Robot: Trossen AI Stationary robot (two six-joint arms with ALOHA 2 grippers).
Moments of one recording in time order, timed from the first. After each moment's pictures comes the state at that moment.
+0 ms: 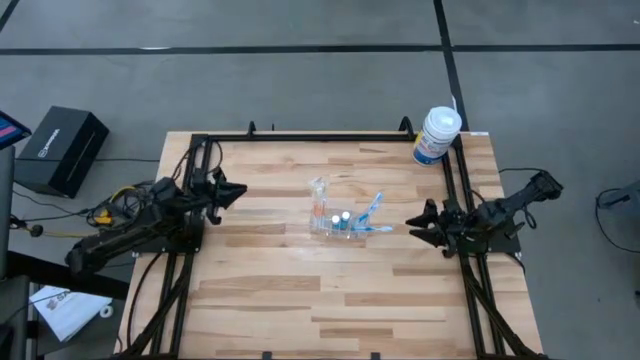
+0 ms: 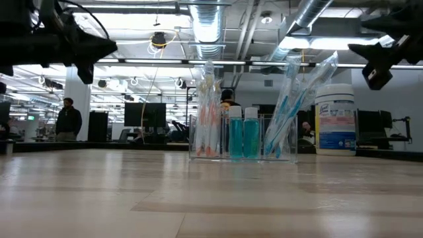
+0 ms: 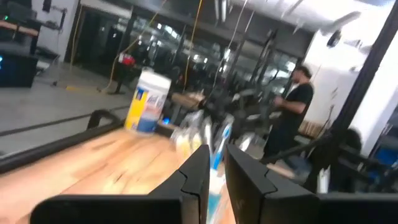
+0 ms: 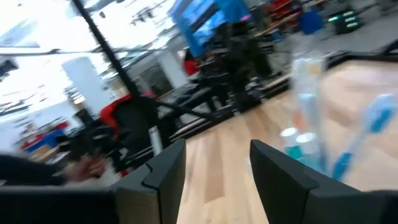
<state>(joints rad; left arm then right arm) 0.52 0.06 0.01 0.23 0.30 -0.43 0.51 0.02 0.01 0.10 0.47 0.48</state>
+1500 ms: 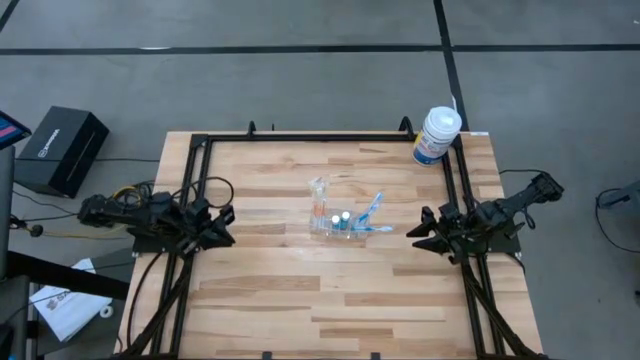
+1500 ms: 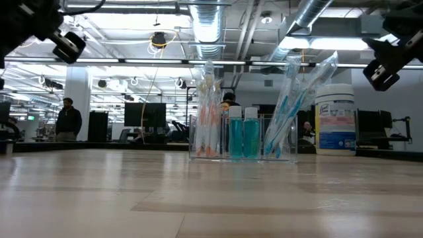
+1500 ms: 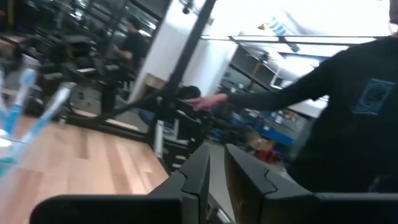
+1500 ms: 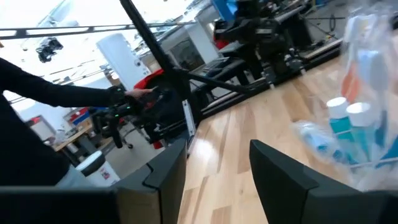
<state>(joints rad) -0.14 0.00 0.01 0.25 0.28 -0.53 0.49 0.01 0.01 0.05 0.26 0.53</state>
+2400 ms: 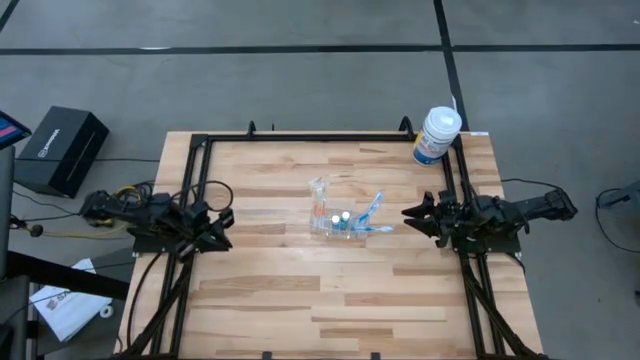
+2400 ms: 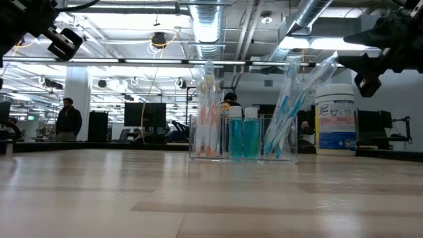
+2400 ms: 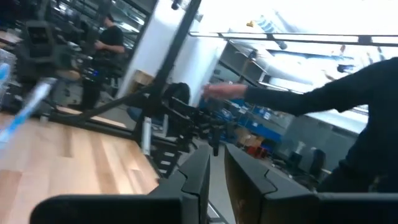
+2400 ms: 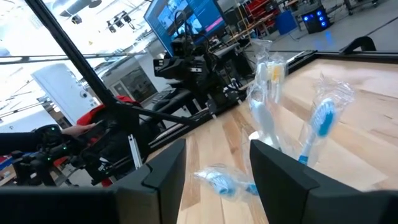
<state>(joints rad) -0.20 0.00 0.01 0.26 0.28 -0.53 0.22 0.02 0.01 0.05 0.26 0.53</state>
